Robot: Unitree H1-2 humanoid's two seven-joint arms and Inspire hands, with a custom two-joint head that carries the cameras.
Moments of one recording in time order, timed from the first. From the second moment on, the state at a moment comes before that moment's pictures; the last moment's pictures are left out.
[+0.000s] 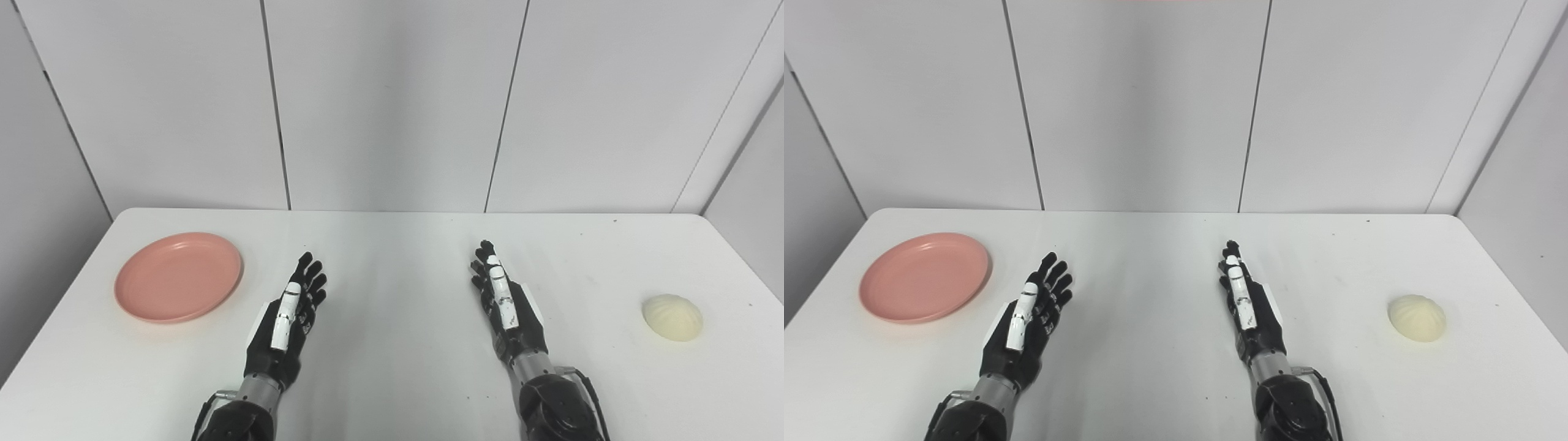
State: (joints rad) left arm -0.25 -0.03 0.02 0.25 -0.17 -0.01 -0.17; right arm -0.36 -0.04 -0.03 0.34 0.12 -0.03 0.10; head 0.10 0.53
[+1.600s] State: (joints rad) left arm -0.25 -0.03 0.02 0.25 -0.17 -0.01 -0.17; right arm -0.36 -0.04 -0.03 0.34 0.13 -0.03 0.10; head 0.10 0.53
